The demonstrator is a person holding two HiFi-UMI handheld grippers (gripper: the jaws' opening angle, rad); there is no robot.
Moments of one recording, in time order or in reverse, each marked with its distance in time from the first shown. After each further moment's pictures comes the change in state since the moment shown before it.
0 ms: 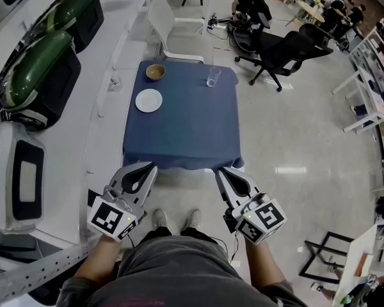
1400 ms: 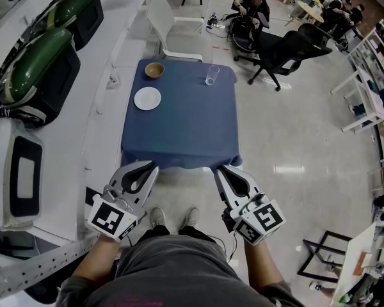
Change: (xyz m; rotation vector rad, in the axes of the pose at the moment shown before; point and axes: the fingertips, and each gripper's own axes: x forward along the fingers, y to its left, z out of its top) left arm -0.002 -0.012 0.000 0.029 0.007 -0.006; right arm -0.005 0.012 0.012 -0.001 -0.058 0.013
